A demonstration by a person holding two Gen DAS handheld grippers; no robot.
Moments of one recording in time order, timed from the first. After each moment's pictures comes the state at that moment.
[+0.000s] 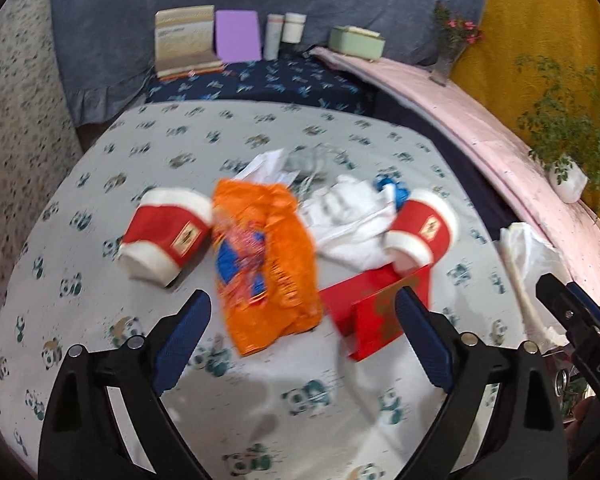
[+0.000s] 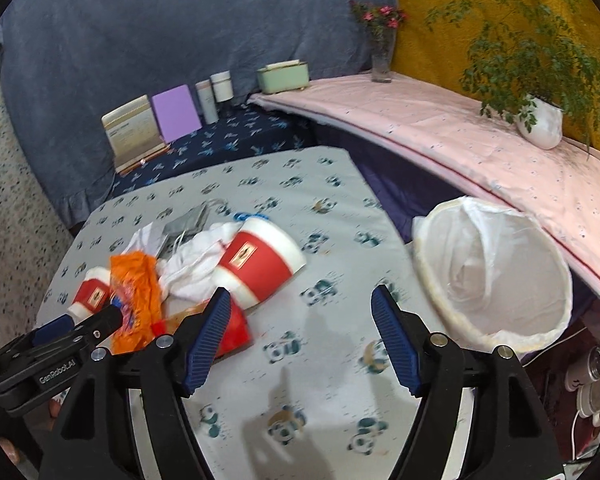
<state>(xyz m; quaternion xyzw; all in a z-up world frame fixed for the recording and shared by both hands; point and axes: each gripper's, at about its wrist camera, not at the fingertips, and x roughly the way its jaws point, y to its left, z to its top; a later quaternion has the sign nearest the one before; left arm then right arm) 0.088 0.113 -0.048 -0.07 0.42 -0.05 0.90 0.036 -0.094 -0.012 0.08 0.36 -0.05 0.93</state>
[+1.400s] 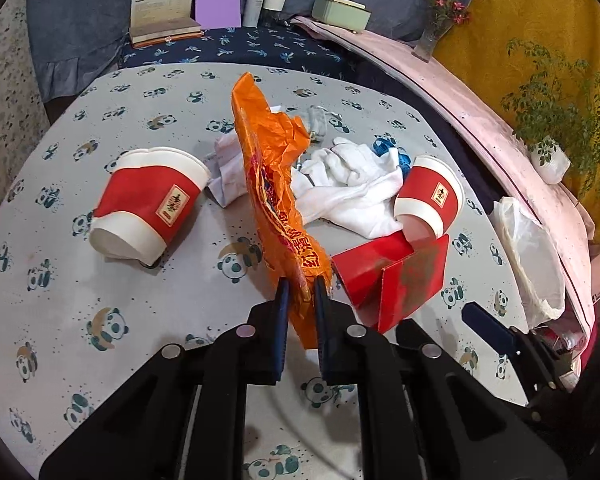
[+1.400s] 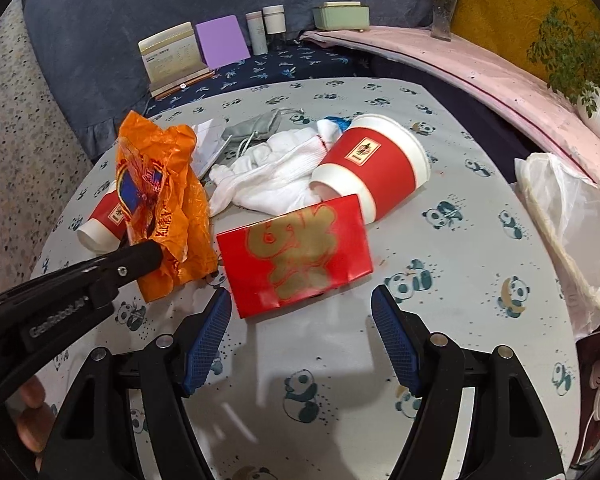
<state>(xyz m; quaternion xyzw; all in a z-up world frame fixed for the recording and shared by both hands) 0.101 0.133 -0.072 -0.09 0.46 -0.12 0.88 0.058 -0.005 -0.084 0.05 0.44 0.01 0.90</state>
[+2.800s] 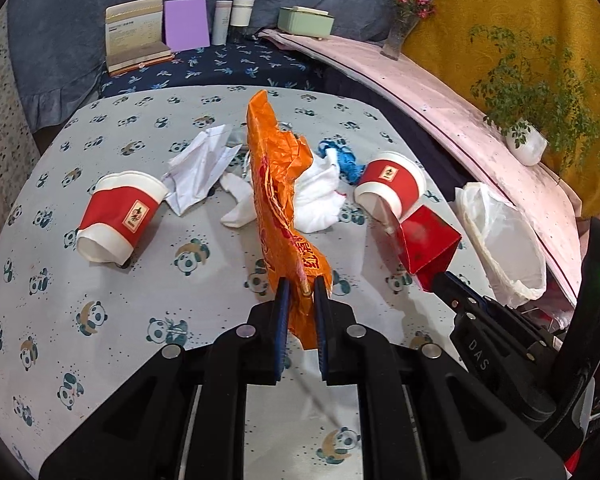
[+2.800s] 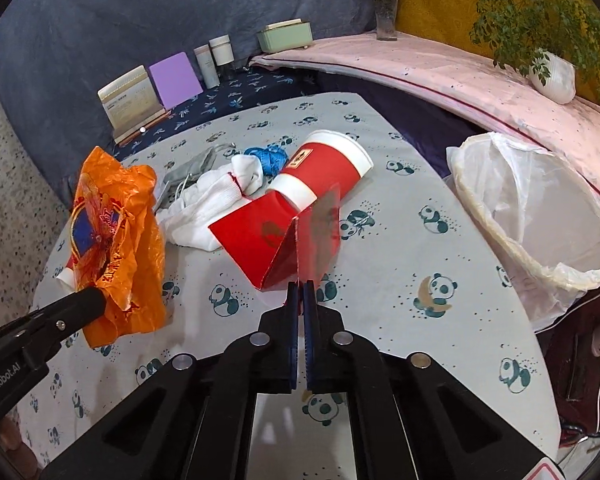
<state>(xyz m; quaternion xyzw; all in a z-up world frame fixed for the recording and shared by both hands) 0.070 0.088 -0.041 -0.05 0.44 -0.15 0.88 0.038 -0.074 -0.067 0.11 0.40 -0.05 0.91</state>
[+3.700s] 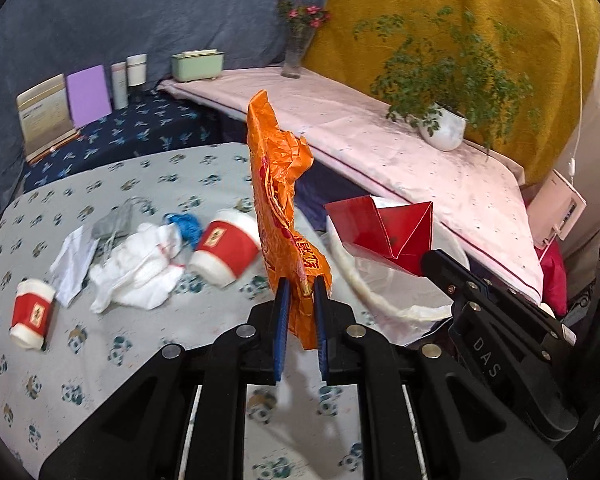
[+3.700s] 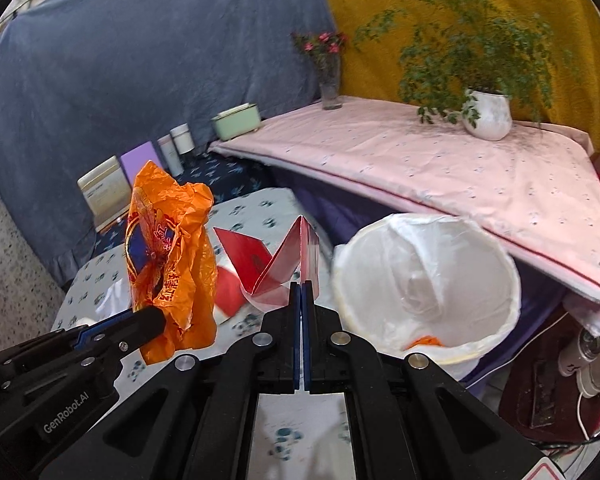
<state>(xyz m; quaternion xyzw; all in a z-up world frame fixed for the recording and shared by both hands) 0.056 -0.062 0.022 0.01 0.38 -0.27 0.89 -0.008 -0.195 0.016 0.14 0.29 -0.11 0.94</state>
